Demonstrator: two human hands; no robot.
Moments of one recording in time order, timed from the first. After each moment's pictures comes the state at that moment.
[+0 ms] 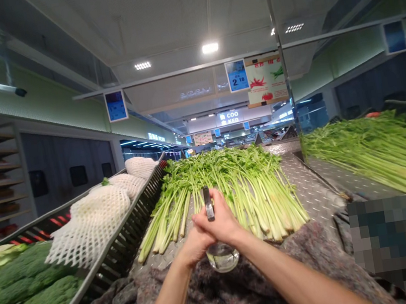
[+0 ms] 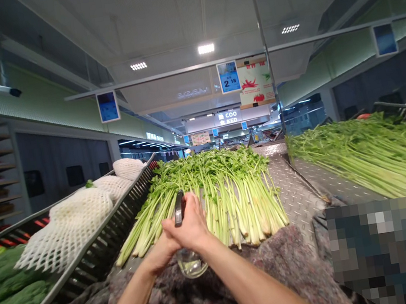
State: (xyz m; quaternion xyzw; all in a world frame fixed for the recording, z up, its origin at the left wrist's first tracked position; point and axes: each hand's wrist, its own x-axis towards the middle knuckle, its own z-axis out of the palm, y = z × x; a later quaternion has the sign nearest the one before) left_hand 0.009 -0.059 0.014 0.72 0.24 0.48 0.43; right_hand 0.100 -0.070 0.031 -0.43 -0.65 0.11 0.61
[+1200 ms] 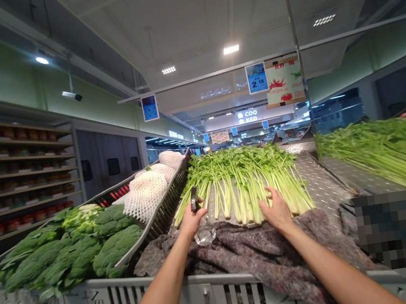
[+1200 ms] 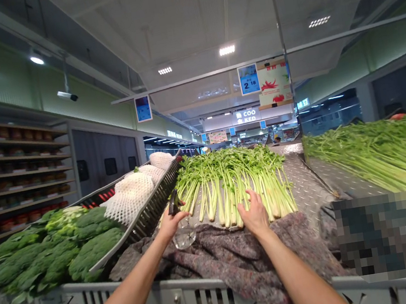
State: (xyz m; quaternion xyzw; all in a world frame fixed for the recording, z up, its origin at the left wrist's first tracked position) left_hand -0.076 -0.049 -0.010 0.68 0.40 0.60 0.17; right_hand 0.187 -0.069 -0.040 -0.56 -0.57 -0.06 0.59
